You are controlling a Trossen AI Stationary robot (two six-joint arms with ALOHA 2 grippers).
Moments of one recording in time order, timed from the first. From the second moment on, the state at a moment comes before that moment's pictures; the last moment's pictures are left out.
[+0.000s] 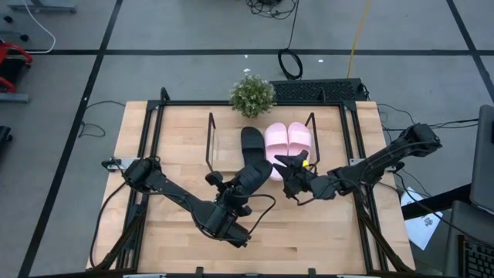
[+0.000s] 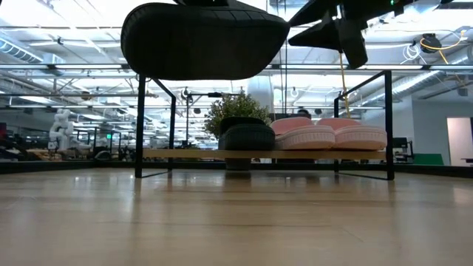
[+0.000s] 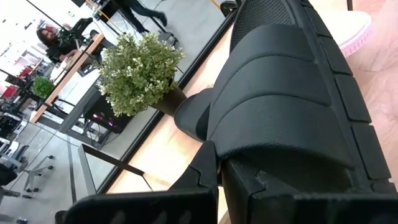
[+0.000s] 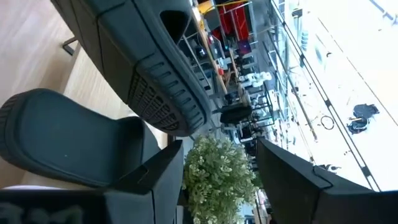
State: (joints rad) left arm -0.52 2.13 1.97 -1.57 -1.10 -1.10; right arm 0.43 1.34 0.67 0.44 1.02 -1.00
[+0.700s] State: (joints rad) left arm -0.52 2.13 1.97 -1.57 -1.10 -1.10; right arm 0.40 1.34 0.70 0.39 0.94 -0.92
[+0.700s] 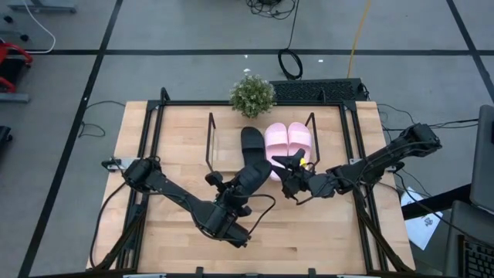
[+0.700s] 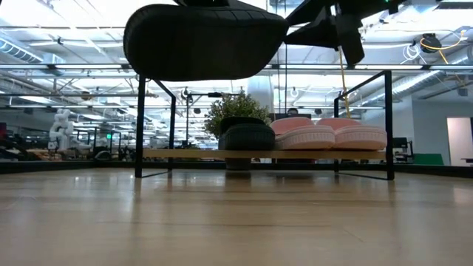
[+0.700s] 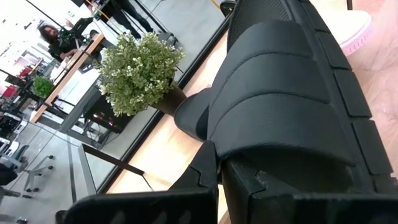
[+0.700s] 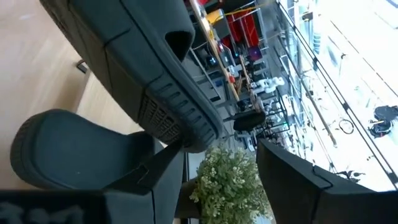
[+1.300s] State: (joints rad) left arm -0.52 2.13 1.97 -1.57 -1.09 -1.10; right arm 0.35 1.36 0.70 0.33 0.81 -0.82
